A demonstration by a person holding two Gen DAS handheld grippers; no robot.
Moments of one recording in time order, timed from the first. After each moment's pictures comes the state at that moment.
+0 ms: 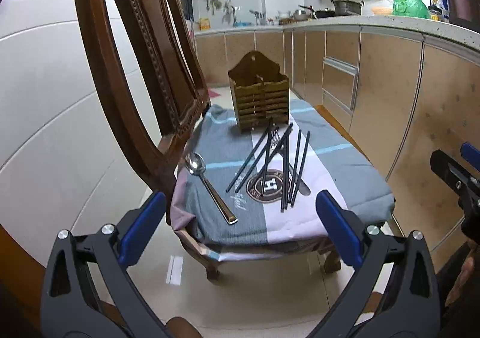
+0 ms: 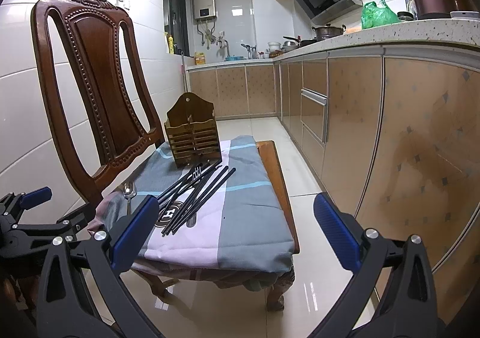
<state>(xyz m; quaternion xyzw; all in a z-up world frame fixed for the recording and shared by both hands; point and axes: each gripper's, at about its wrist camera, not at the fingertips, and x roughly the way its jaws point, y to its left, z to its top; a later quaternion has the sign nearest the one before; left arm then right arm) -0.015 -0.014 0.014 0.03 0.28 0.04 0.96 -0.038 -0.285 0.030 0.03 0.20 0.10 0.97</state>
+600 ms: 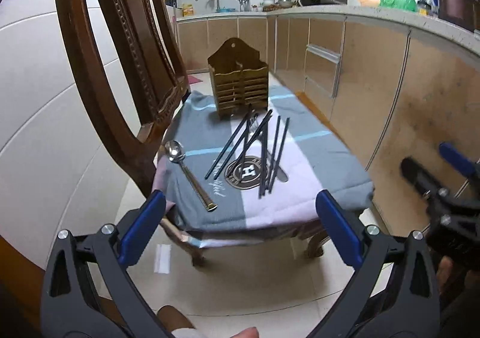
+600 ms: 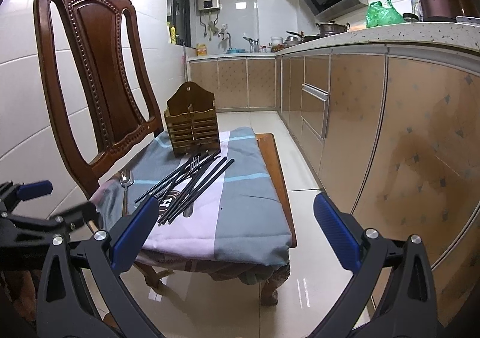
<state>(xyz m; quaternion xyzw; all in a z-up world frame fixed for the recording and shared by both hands) -0.016 -0.023 0.015 0.01 0.31 0.00 0.95 -0.038 -0.280 0.024 0.01 0.22 0.10 0.97</state>
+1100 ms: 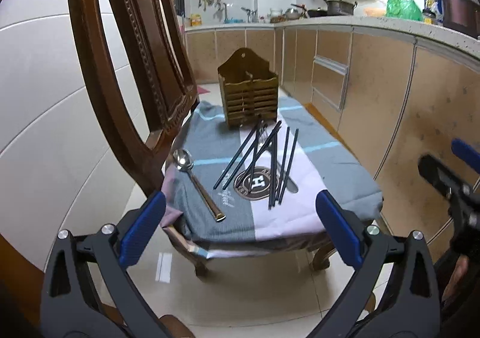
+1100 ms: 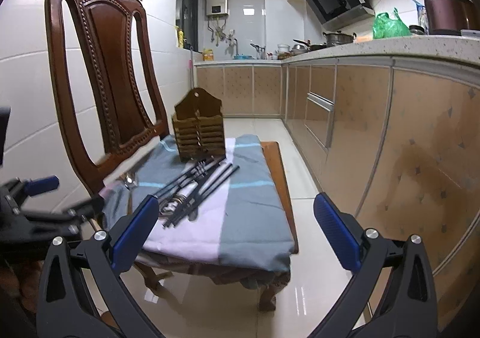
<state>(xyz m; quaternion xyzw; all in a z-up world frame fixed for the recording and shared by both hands) -0.014 -0.016 0.010 0.01 0.28 0.02 0.96 -0.042 -0.267 0.043 -0.01 0.20 0.11 0.97</state>
